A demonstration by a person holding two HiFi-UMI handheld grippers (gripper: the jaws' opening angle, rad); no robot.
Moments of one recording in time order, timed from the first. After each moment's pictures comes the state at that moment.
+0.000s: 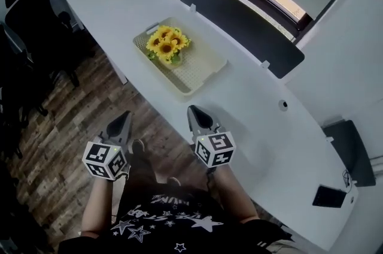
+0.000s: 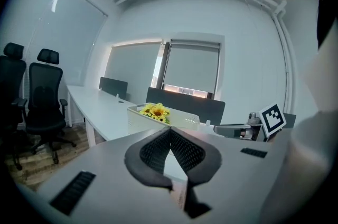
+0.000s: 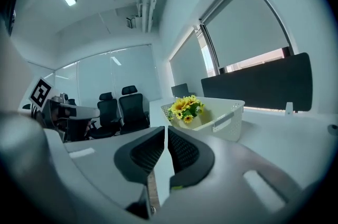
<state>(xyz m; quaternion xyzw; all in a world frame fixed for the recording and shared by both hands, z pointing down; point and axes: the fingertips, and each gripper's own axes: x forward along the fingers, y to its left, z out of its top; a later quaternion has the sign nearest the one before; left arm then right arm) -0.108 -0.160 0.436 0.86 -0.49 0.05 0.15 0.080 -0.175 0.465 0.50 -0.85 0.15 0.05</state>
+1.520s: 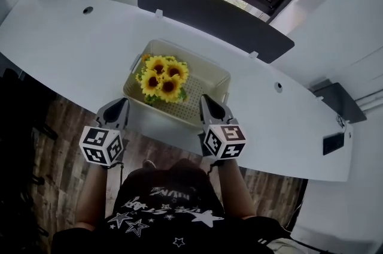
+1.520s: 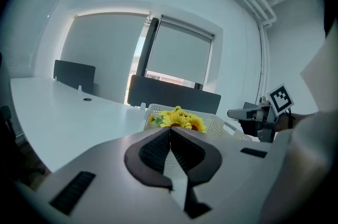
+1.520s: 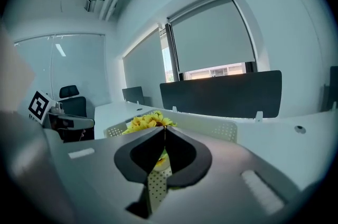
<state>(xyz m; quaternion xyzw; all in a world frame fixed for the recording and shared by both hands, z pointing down) -0.130 -0.444 0.456 0.94 -0.28 0.12 0.16 0.079 -0.343 0.436 0.73 -0.66 0.17 0.05</state>
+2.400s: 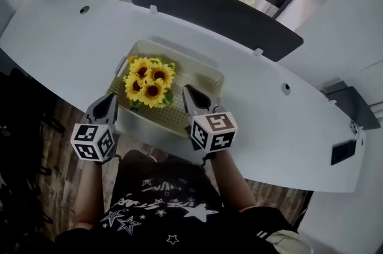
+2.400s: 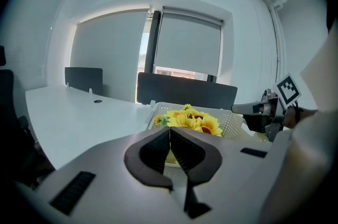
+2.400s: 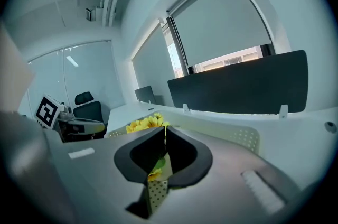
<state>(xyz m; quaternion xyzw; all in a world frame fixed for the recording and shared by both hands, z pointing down) -0.094 -0.465 0.458 0.91 -0.35 0.17 0.14 0.106 -0.386 0.445 0.66 -0.72 0.21 0.04</state>
